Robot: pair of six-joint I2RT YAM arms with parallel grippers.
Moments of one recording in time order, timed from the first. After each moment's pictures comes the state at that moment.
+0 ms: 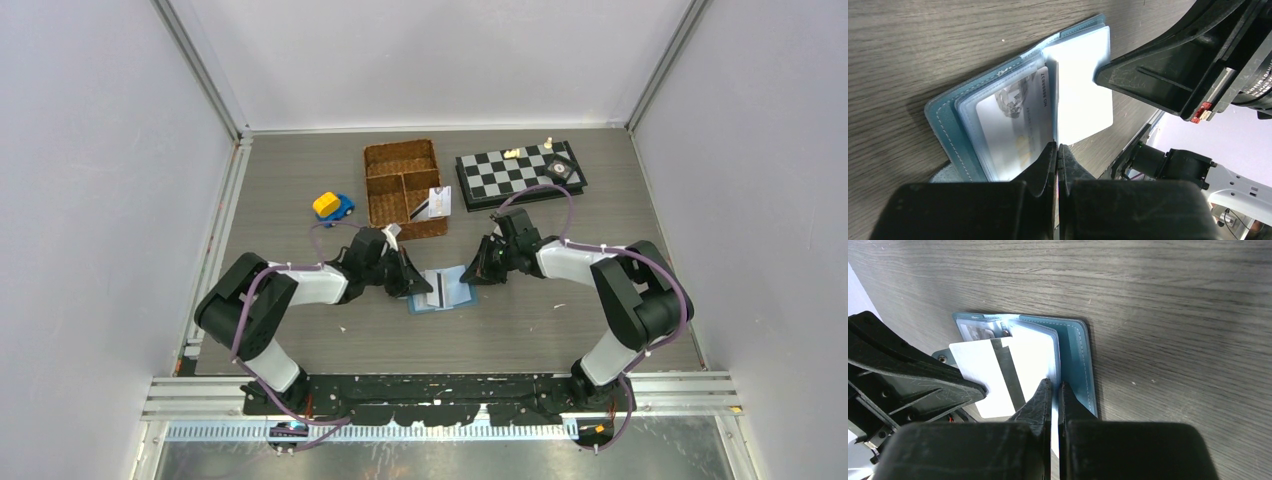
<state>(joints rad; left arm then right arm) -0.59 1.62 0.61 0.30 0.47 -0.98 0.45 1.63 0.74 -0.06 -0.42 0.74</state>
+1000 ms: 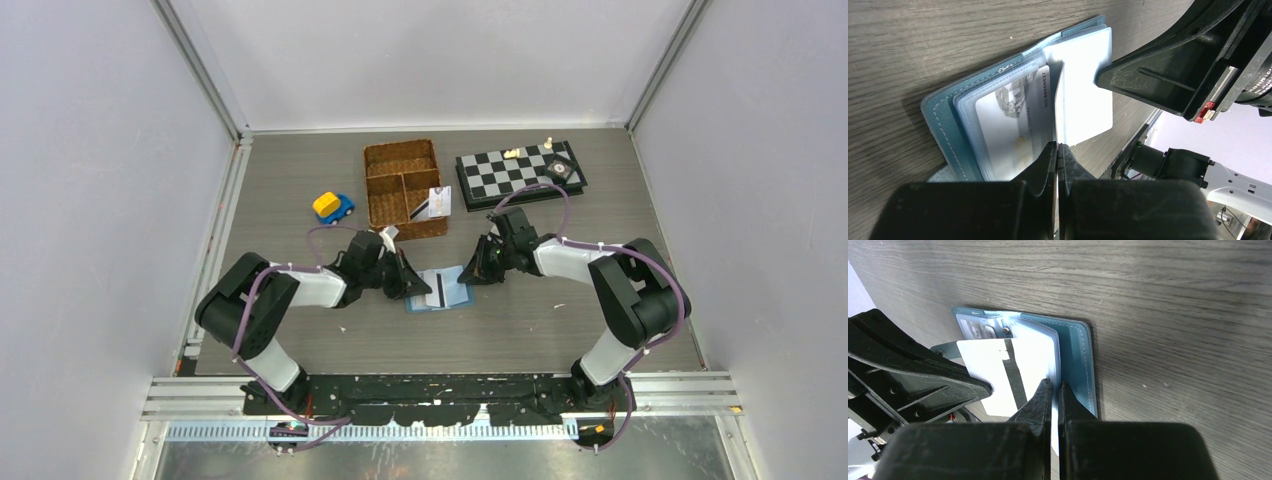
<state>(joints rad) -0.58 1.62 0.57 0.38 0.48 -0.99 0.46 1.65 0.77 -0.09 -0.43 0.74</state>
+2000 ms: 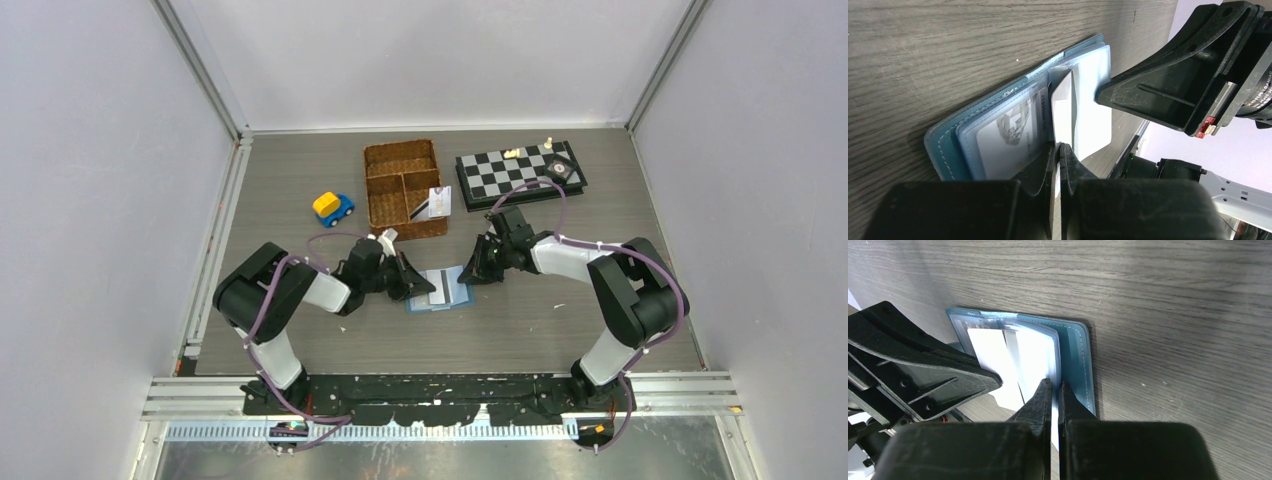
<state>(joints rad) -0.59 1.74 0.50 0.67 0.46 -1.07 0.48 1.66 0.80 -0.14 -0.39 0.73</state>
